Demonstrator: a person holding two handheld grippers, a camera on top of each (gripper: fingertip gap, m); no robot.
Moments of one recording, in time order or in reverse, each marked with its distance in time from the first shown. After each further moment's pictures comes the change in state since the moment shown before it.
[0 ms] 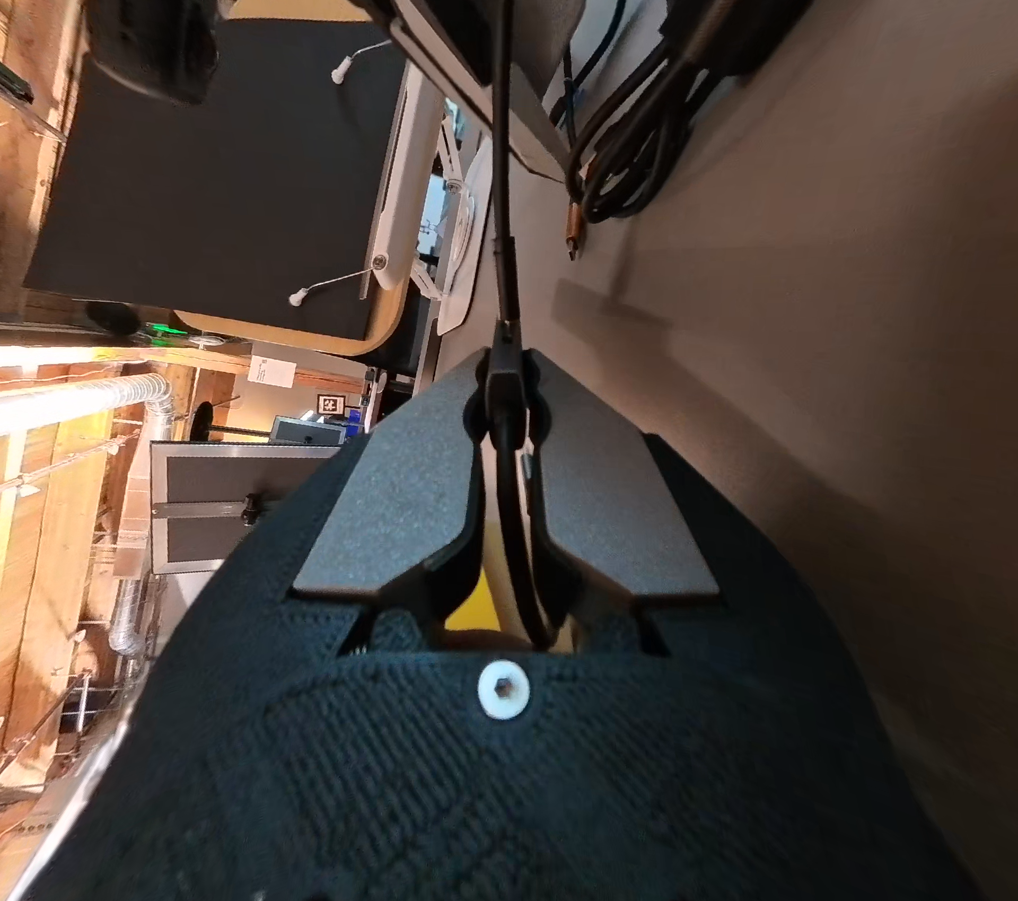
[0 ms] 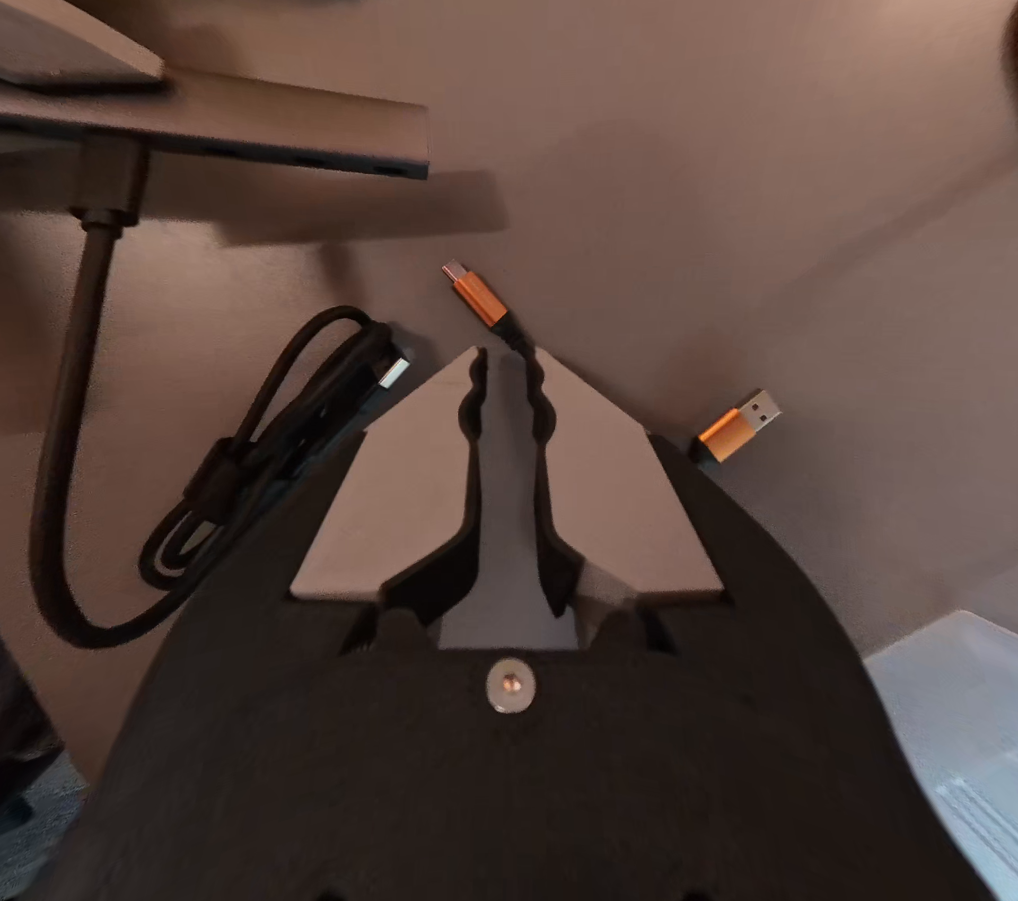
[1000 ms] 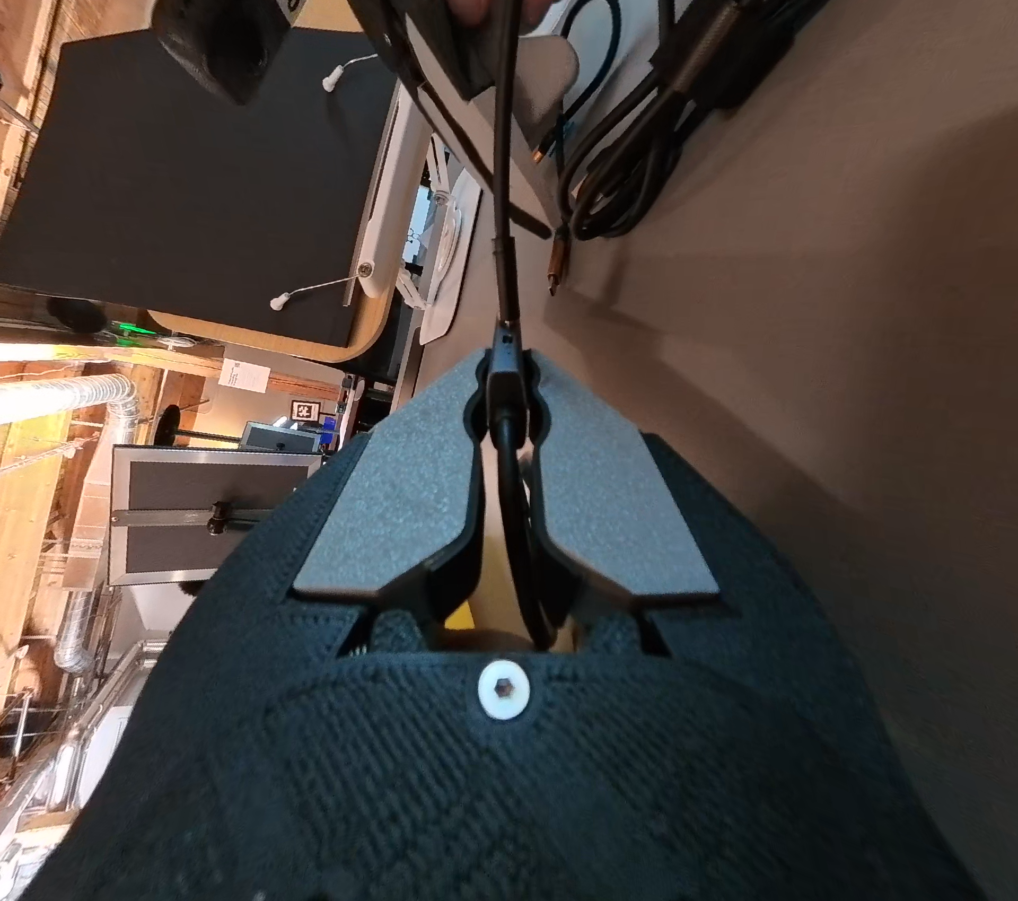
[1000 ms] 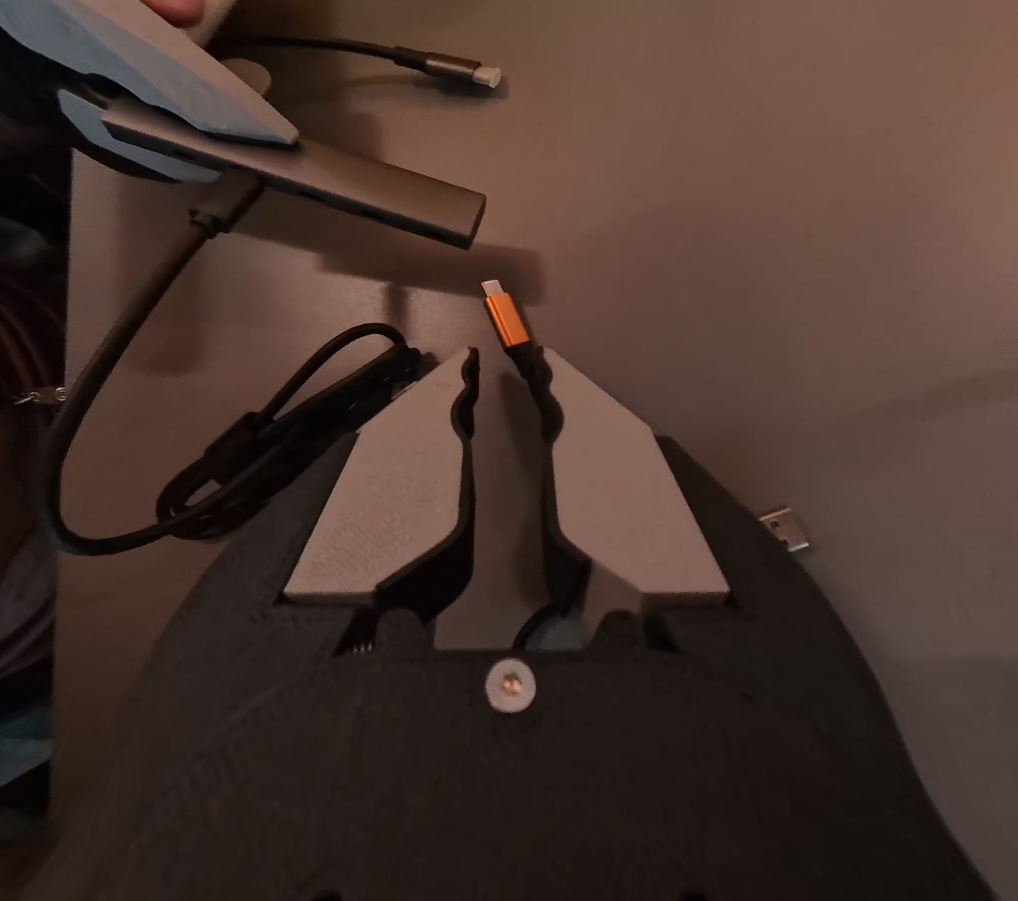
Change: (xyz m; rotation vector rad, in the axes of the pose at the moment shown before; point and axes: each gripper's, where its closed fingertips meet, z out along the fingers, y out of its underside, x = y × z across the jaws) left arm 0.004 -0.005 0.000 0.026 0.027 -0.049; right arm -0.009 -0.016 0.006 0.206 -0.366 -0.077
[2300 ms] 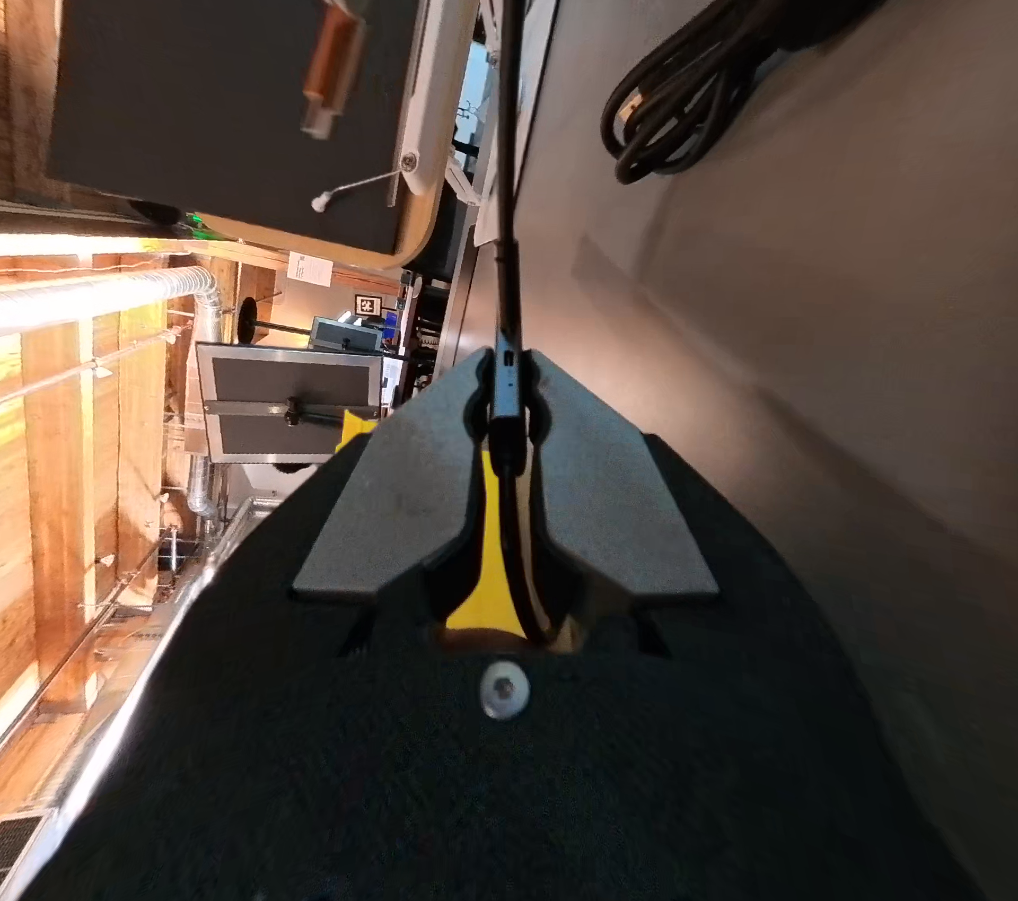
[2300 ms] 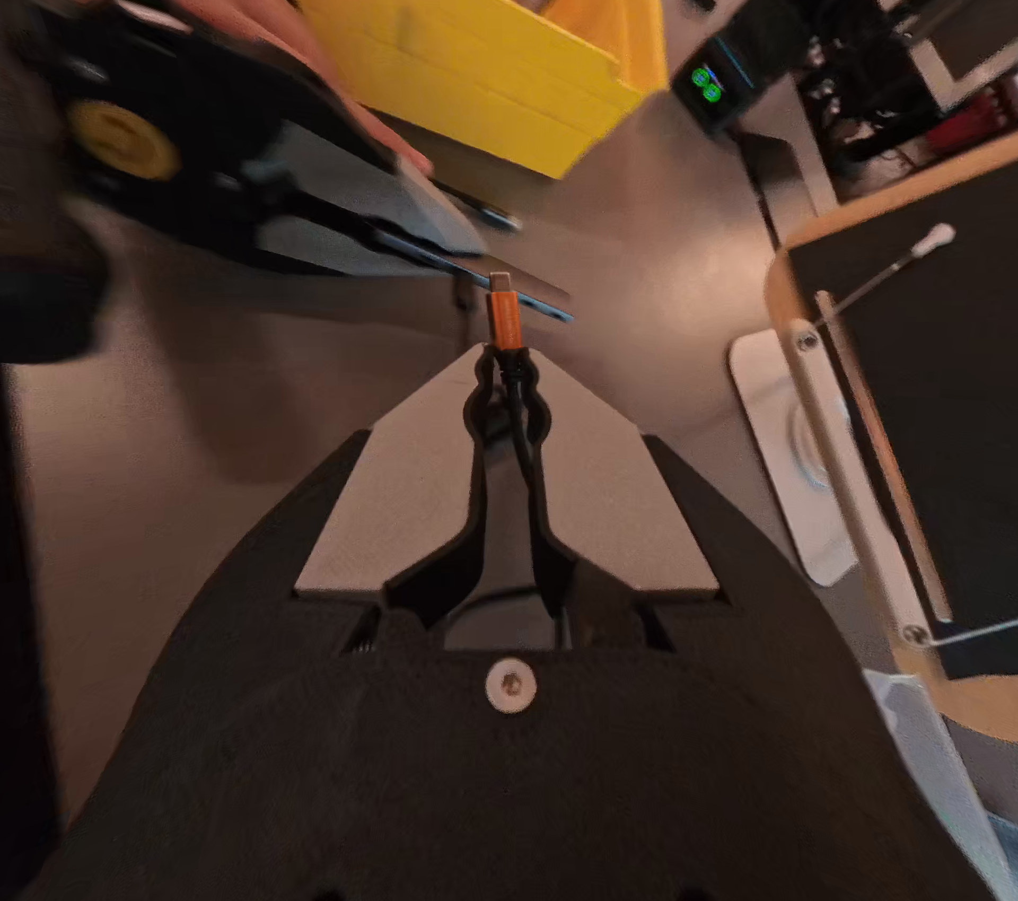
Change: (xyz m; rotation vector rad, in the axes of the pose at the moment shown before) left arm -0.022 0.034 0.011 -0.238 -0.127 0.047; right arm -0.075 -0.069 -0.053 0.110 0.605 -0.352
